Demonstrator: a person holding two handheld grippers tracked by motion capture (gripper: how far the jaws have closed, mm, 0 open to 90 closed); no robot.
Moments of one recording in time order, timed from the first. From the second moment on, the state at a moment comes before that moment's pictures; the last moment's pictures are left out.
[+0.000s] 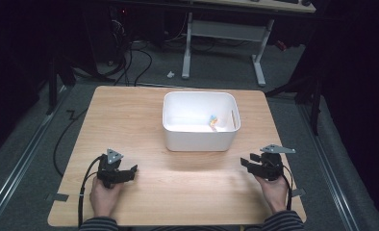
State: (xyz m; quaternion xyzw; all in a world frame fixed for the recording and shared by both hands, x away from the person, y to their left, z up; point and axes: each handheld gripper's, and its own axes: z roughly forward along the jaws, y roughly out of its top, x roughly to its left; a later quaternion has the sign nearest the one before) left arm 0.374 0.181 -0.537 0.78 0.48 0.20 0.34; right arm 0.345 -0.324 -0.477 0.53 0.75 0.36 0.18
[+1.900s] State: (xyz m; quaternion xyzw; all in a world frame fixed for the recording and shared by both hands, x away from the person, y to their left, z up) left arm 0.374 0.181 -0.537 0.78 0.48 0.20 0.34; right arm 0.356 -0.302 -0.530 0.49 0.78 0.33 0.22
